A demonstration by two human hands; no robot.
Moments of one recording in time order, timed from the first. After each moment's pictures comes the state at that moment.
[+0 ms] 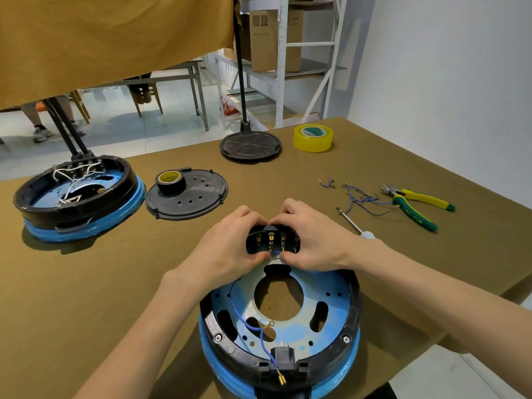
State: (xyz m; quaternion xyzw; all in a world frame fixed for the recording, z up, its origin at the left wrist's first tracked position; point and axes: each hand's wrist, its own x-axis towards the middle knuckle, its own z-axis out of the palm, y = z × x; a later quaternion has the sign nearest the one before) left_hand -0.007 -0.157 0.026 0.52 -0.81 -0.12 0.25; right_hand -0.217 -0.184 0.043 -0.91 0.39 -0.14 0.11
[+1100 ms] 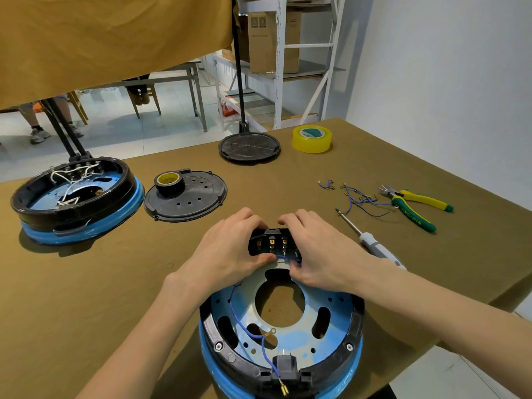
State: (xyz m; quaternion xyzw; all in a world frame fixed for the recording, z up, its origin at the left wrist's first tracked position) left_hand -0.010 -0.158 0.026 0.53 -0.82 -0.07 0.22; right_hand -0.219 -0.157 0.036 -0.89 0.42 -0.14 0.00
